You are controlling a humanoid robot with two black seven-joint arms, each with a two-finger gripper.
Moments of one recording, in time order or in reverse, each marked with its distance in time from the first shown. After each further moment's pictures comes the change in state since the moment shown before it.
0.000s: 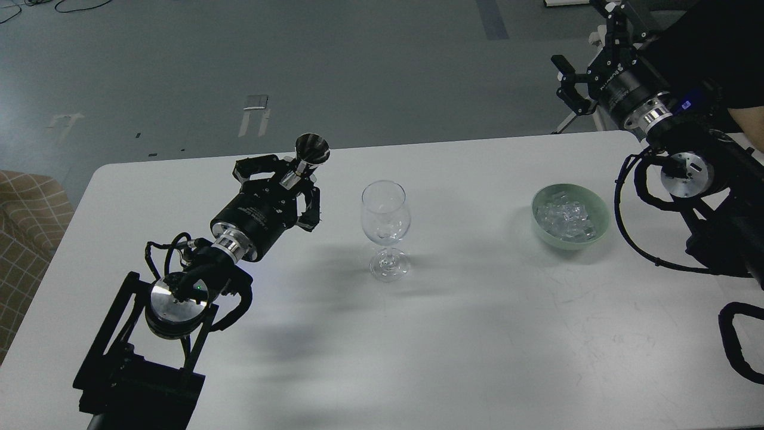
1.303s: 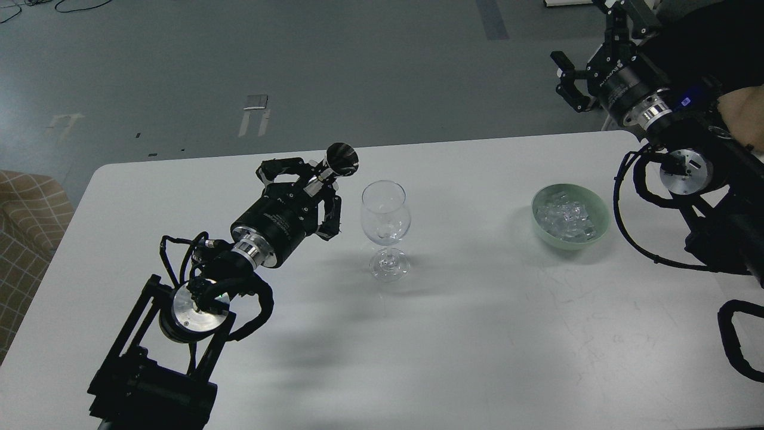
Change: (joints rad) left arm 0.003 -0.003 0.090 -0.061 0.135 0.042 0.007; right arm 0.006 0.002 0.000 0.002 0.000 -0.002 0.000
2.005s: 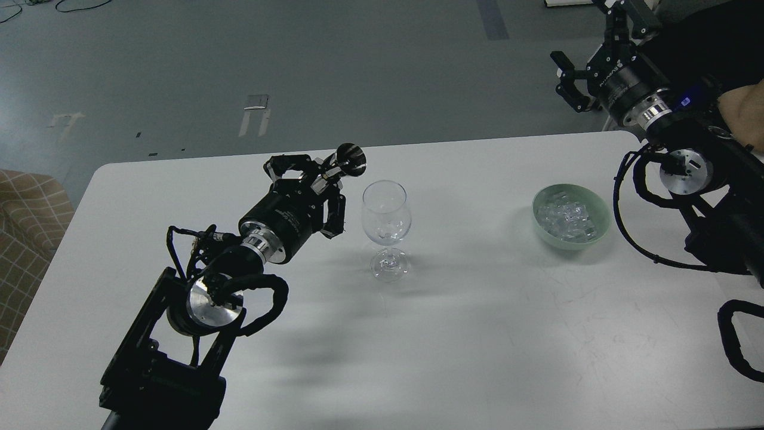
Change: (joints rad) left arm -0.040 -0.011 0.057 0.002 0.093 0.057 0.008; right arm 0.001 0.000 0.000 0.000 0.000 0.000 0.000
